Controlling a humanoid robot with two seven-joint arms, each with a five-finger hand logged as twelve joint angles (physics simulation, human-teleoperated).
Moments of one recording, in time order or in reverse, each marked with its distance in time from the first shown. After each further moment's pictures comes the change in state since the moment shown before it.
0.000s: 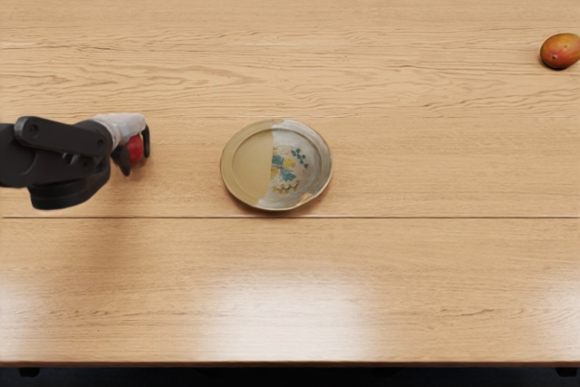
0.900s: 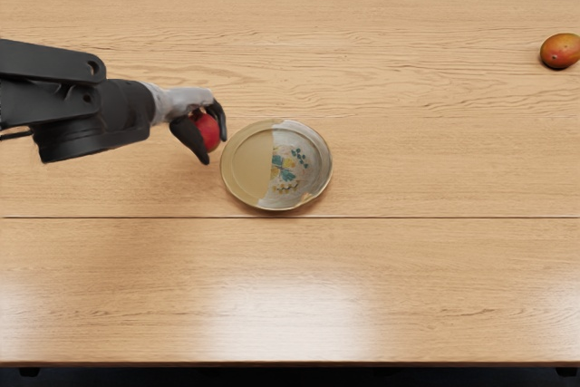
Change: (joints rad) left arm -0.160 0.151 -0.343 -0.224 -0.133 -0.226 -0.015; right arm 0.000 0.000 0.000 0.000 0.000 0.000 0.000
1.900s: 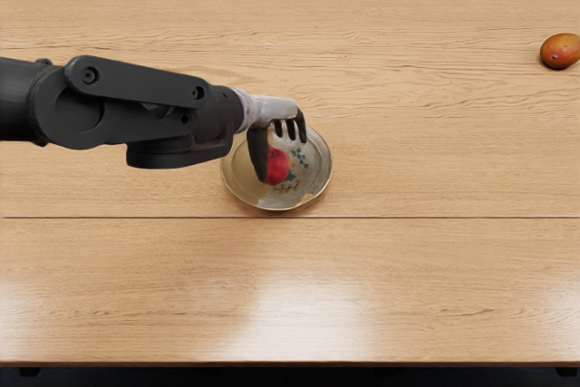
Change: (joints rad) left arm -0.014 -0.253 -0.068 0.082 0.169 -0.034 0.028; right arm 0.000 0.000 0.000 0.000 0.000 0.000 0.000
